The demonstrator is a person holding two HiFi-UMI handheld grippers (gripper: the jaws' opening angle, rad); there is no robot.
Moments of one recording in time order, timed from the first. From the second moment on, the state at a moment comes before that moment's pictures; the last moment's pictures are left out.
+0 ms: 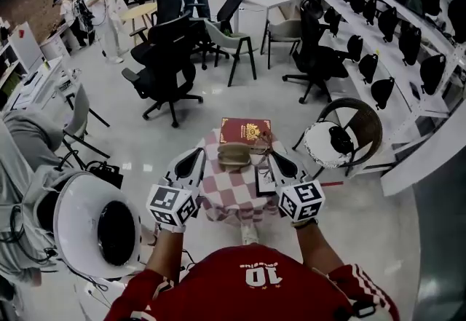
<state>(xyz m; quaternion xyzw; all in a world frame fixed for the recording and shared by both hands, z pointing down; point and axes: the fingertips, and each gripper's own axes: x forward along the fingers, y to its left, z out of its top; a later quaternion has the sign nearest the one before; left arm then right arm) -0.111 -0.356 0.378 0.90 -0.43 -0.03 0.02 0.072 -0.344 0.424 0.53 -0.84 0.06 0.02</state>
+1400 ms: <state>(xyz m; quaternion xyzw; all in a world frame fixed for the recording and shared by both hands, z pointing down) -0.118 -0.250 0.346 0.88 -0.47 -0.05 0.01 0.138 -0.212 0.353 0.59 -0.81 0.01 -0.06</state>
